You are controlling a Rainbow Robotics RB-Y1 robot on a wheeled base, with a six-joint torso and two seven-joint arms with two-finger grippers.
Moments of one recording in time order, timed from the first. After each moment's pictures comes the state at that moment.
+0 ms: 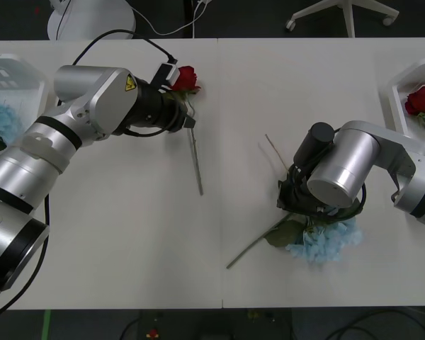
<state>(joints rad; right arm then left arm) -0.72 -0.78 0.93 -1.65 -0.81 1.31 0.38 -0.90 0.36 -0.36 -0.97 -2.33 -0.97 1.42</state>
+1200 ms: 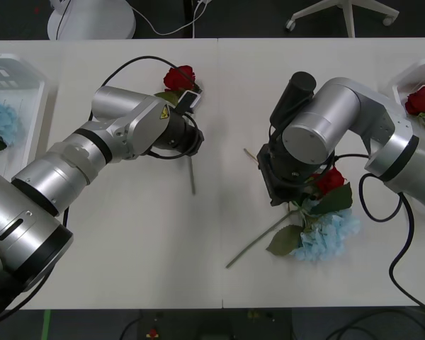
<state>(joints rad) -0.83 -0.64 0.80 -1.57 -0.91 1.41 -0.67 -0.95 0.29 -0.54 -0.81 -2.35 -0.89 1.42</state>
